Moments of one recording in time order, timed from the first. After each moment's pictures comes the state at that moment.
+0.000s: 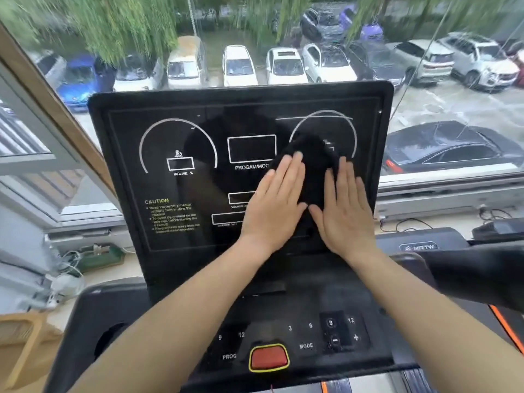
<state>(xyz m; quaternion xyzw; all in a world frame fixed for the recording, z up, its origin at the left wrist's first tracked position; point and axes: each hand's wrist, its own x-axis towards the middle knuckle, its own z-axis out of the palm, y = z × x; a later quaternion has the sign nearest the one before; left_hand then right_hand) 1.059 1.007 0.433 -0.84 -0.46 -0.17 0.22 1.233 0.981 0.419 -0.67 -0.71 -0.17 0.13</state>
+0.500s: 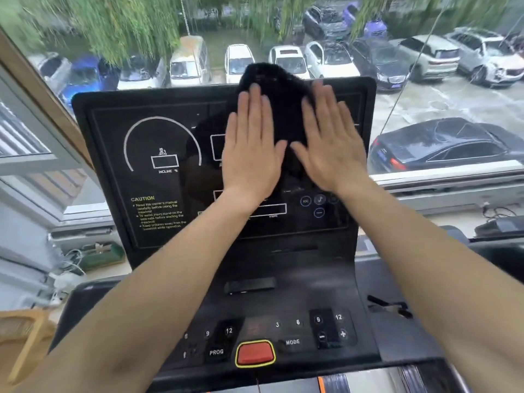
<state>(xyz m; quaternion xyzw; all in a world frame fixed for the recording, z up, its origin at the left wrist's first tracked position) 1.067 1.050 0.505 -0.74 -0.58 -0.24 0.24 1.236 1.052 0.512 -0.60 -0.74 -0.25 0.17</state>
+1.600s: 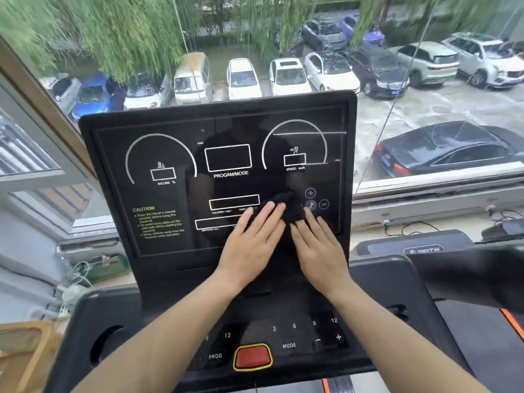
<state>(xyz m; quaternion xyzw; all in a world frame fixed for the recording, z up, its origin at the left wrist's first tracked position) 1.038 0.972 0.390 -0.86 -0.38 -0.15 0.30 1.232 0.937 0.365 -0.54 -0.79 -0.19 0.24</state>
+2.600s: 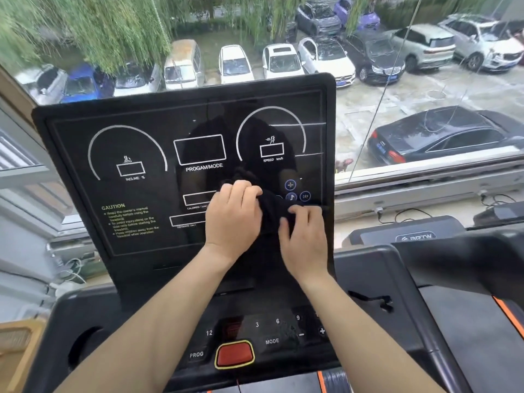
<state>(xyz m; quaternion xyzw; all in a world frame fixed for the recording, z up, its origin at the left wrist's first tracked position) 1.072 0.995 0.431 -0.79 -0.44 -0.36 0.22 1.217 0.940 0.388 -0.67 -0.60 0.00 0.44</state>
